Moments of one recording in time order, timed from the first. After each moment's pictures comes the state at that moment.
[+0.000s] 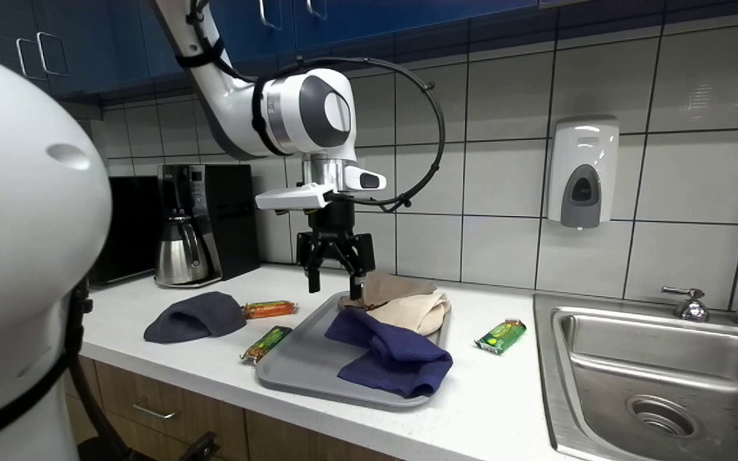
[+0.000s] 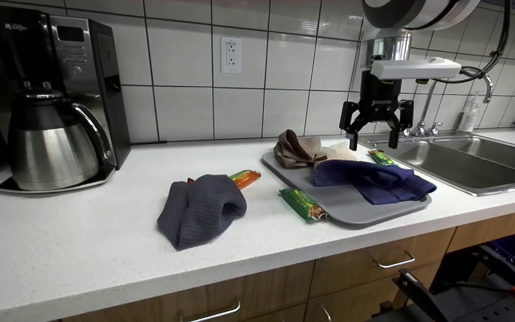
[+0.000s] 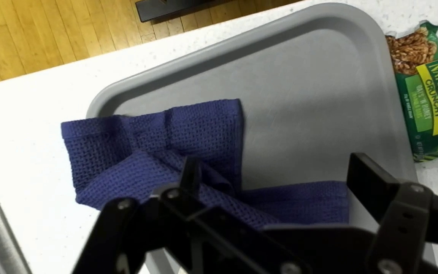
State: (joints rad) arm 0.01 -0.10 -0.01 -2.56 -0.08 2.35 0.24
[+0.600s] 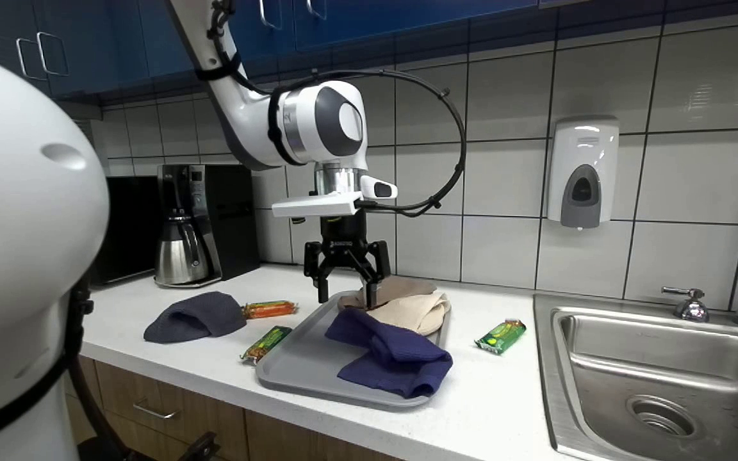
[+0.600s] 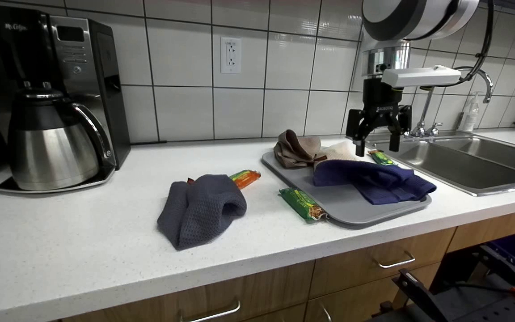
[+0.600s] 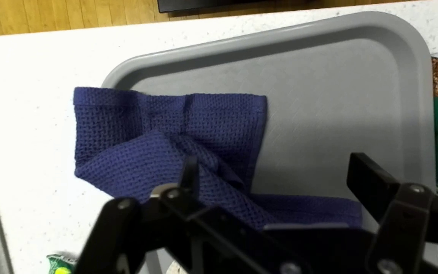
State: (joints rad) arm 0.00 -0.04 -0.03 -2.52 -0.13 2.35 0.07
